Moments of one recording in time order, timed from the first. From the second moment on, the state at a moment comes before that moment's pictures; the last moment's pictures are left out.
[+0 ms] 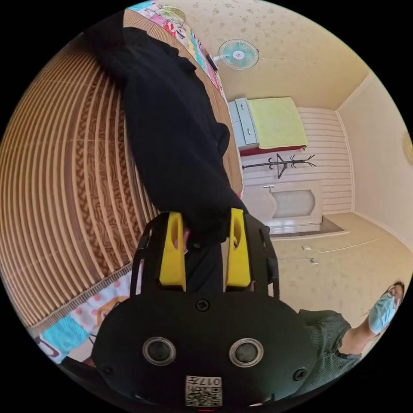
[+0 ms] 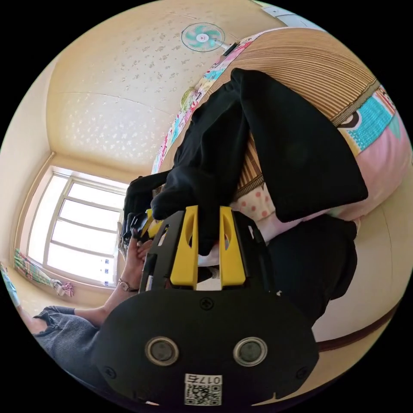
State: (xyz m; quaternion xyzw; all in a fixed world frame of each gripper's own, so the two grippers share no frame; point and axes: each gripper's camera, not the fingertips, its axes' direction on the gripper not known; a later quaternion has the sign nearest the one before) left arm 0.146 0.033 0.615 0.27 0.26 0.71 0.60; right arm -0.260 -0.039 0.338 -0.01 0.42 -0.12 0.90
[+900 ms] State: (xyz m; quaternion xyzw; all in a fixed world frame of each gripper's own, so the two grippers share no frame) left arm -0.014 -0.044 0.615 0.35 0.25 0.67 0.61; right arm -0.266 -0.016 0.365 -0.15 0.44 -0.15 0.87
